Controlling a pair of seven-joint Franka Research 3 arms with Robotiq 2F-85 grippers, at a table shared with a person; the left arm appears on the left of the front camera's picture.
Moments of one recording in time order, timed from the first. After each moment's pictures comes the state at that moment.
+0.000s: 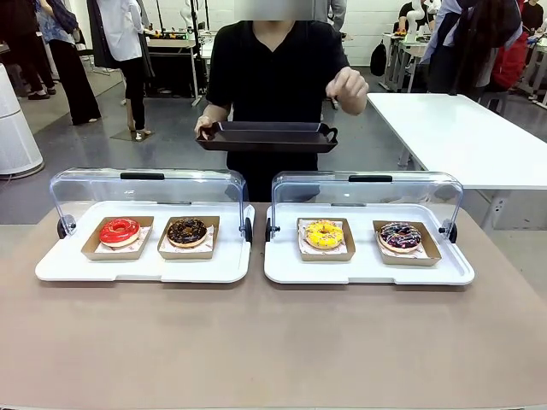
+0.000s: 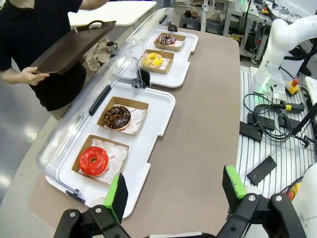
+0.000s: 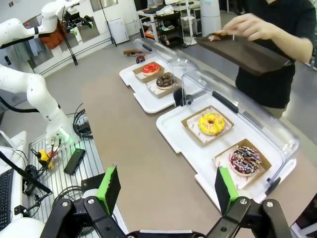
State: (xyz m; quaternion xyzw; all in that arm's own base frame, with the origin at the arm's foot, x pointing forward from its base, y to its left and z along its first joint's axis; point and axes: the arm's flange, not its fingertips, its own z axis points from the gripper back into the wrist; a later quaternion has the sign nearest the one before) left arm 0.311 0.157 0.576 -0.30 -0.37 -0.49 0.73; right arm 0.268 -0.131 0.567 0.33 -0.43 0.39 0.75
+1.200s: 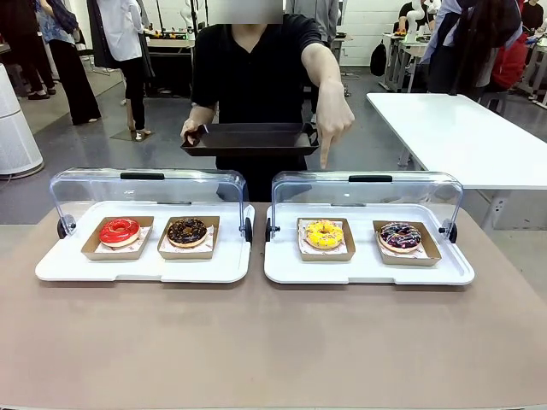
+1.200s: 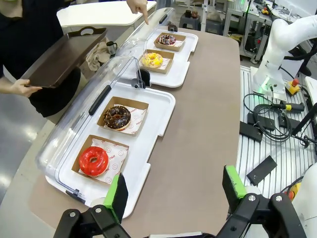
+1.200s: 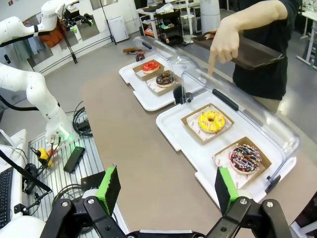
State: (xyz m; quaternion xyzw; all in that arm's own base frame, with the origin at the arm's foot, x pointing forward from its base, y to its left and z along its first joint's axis) left arm 0.311 0.156 0.576 -0.30 -0.37 -0.49 0.73; right arm 0.266 -0.132 0.566 0.32 -0.42 0.39 0.75
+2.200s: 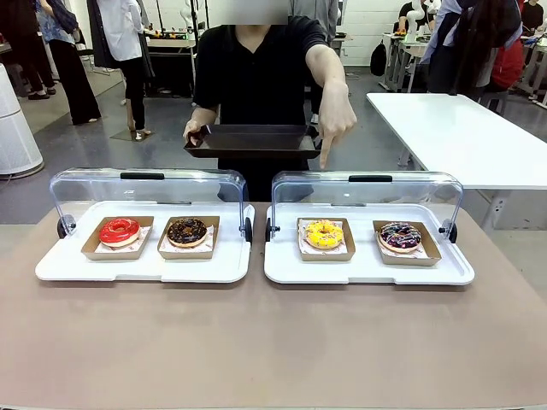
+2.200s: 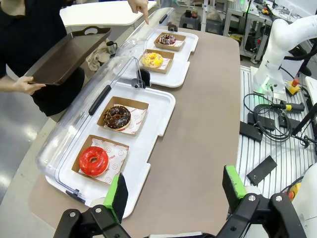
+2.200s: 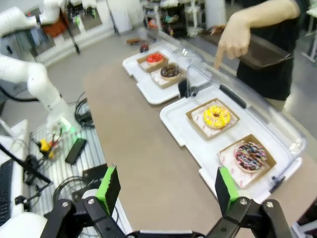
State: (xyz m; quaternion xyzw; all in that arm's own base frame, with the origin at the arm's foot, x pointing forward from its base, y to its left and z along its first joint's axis) left arm 0.311 0.156 0.576 -0.30 -0.37 -0.49 0.73; right arm 0.273 -0.107 0.568 0.31 -0.39 0.42 0.76
